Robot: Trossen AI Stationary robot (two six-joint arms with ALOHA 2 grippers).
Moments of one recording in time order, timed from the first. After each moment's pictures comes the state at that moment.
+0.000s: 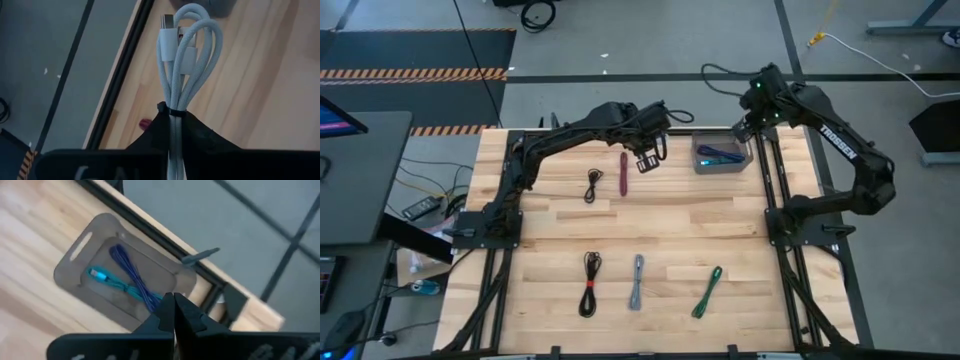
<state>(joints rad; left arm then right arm) 0.31 2.16 2.34 -1.28 -0.31 0.05 -0.98 1.23 1.31 -1.13 0.11 -0.05</state>
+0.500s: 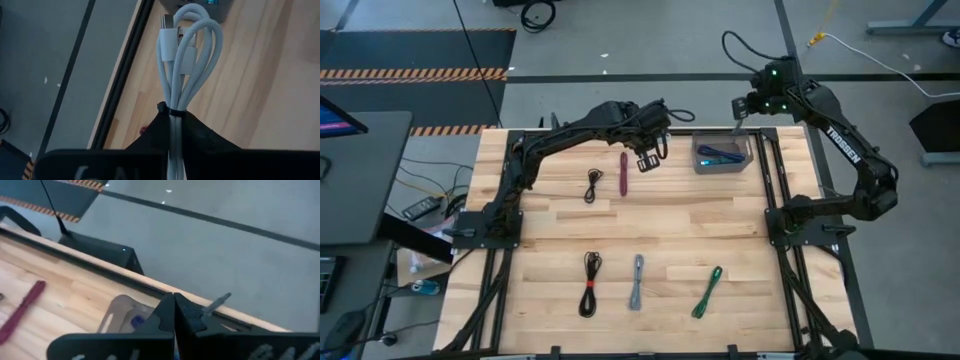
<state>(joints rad) 0.31 2.16 2.34 -1.25 -0.29 0.09 -1.06 1.18 1.29 -0.85 -0.01 0.17</state>
